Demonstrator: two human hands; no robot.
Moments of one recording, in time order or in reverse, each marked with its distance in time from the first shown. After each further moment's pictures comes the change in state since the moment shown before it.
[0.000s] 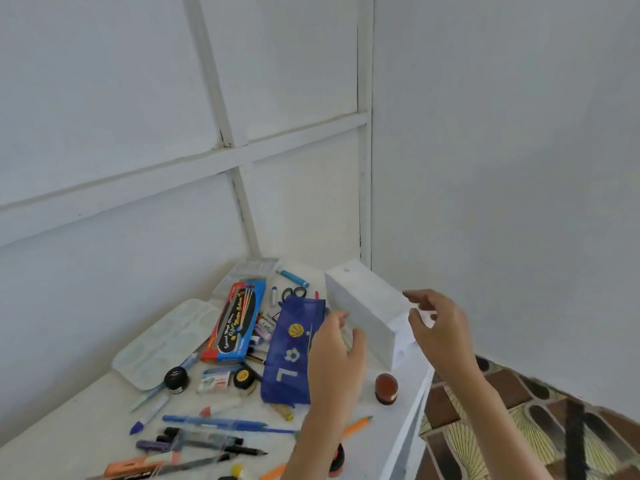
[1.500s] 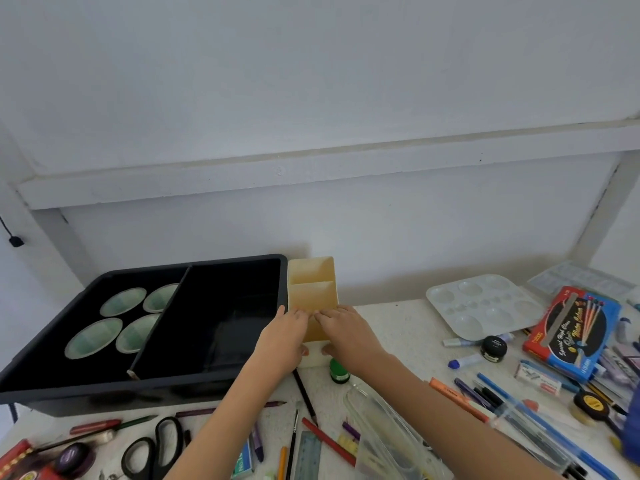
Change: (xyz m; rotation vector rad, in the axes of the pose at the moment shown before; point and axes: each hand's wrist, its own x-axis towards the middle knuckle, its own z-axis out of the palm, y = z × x) left_hand -0.116 -0.251 -0.422 1.073 -0.076 -0.470; right_hand -0.242 -0.301 0.393 -0.378 -0.963 -1.274
